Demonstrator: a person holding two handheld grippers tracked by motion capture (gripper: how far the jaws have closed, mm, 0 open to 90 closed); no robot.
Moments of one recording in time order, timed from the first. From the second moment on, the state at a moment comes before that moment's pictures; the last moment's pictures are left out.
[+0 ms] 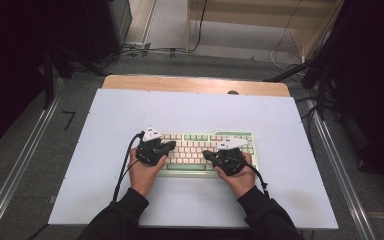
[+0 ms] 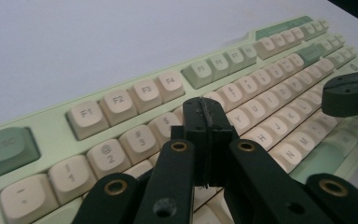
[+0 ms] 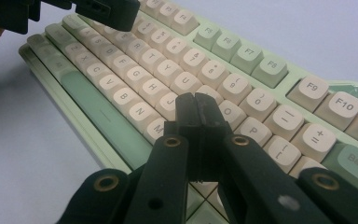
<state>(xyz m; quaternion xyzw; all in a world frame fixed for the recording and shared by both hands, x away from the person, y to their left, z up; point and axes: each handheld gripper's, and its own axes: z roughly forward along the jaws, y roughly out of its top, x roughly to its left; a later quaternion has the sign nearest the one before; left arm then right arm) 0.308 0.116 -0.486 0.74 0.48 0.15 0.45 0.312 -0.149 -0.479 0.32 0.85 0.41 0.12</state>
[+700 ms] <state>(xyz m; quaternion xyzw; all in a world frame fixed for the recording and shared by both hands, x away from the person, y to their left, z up) 0.307 0.124 -0.490 0.74 0.49 0.15 0.44 0.312 -0.147 -0.479 0.32 0.85 0.41 0.12</state>
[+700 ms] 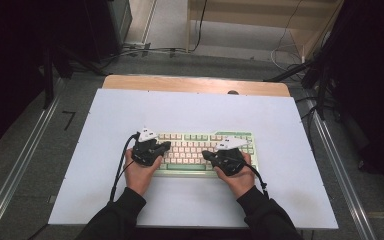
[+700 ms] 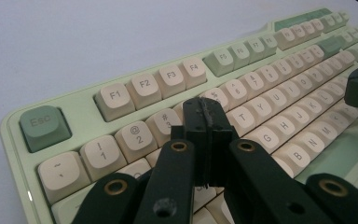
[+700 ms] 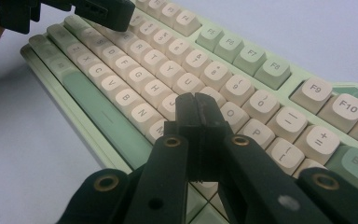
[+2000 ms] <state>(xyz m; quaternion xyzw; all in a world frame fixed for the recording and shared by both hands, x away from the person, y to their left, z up) 0.305 0.126 -0.487 0.73 0.48 0.15 0.45 0.311 -0.137 -0.481 0.31 0.85 0.41 0.11</state>
